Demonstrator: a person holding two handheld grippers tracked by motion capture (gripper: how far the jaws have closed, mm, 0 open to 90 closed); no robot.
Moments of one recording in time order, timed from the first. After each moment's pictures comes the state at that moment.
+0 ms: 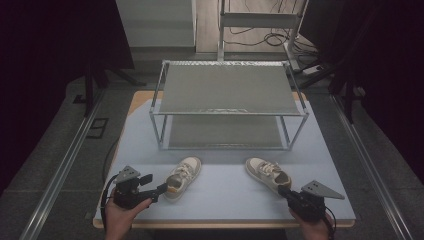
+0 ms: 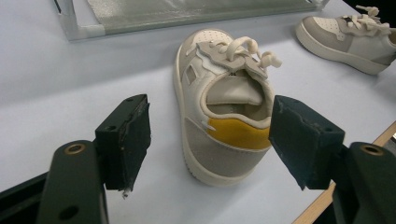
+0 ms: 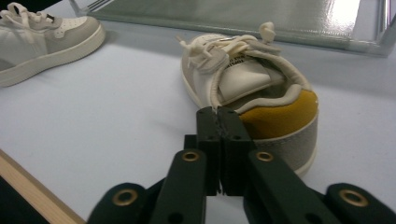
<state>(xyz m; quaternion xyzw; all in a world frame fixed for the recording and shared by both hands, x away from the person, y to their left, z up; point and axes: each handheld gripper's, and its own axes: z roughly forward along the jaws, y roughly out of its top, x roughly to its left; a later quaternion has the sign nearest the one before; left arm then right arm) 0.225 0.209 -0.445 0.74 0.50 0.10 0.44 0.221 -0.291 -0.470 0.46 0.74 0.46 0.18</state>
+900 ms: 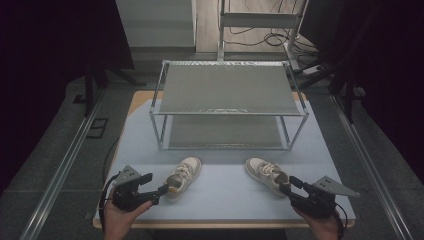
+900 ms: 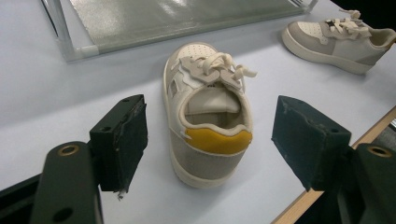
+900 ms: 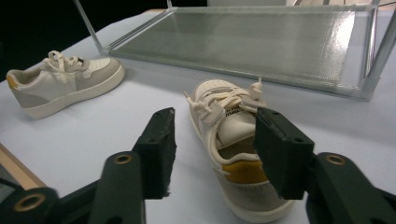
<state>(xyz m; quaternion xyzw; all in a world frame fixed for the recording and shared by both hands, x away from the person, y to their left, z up) 0.215 0.202 -0.426 0.75 0.48 0.12 0.44 0.221 -0.302 -0.441 0.44 0.72 0.50 0.18</state>
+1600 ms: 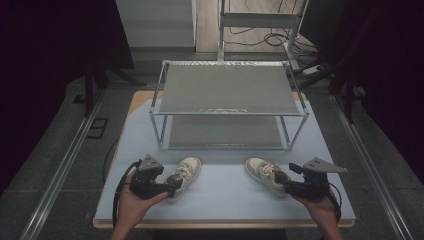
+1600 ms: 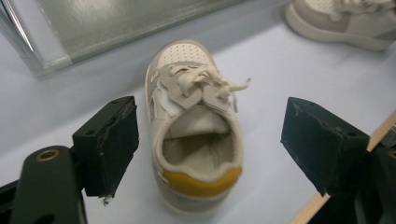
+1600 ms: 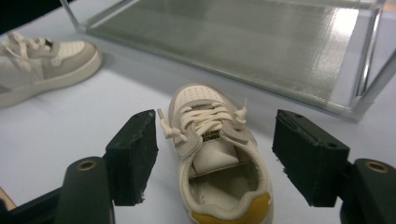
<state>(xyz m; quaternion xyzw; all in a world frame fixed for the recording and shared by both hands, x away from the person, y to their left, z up) 0.252 0.162 -0.417 0.80 0.46 0.10 0.37 0.263 -0.291 -0.424 0.43 0.77 0.44 0.18</state>
